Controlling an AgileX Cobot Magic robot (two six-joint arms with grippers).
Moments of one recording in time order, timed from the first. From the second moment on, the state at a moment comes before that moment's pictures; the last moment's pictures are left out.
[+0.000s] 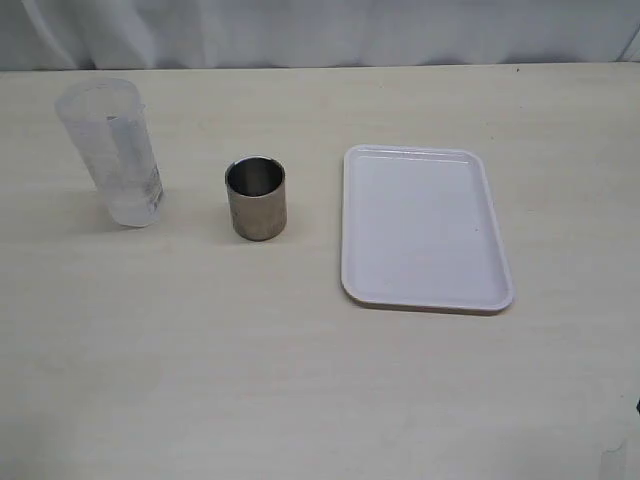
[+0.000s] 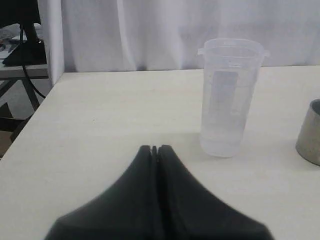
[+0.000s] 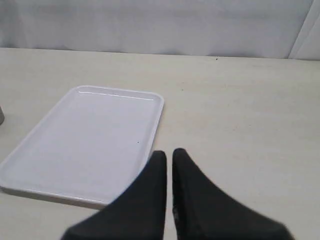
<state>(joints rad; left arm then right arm) 0.01 0.00 0.00 -0.01 0.31 0.05 0.06 0.00 0.00 -0.01 0.35 -0.04</state>
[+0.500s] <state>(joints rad) 0.01 0.00 0.00 -0.01 0.10 0.05 0.06 0.00 0.00 -0.01 0.10 -0.04</state>
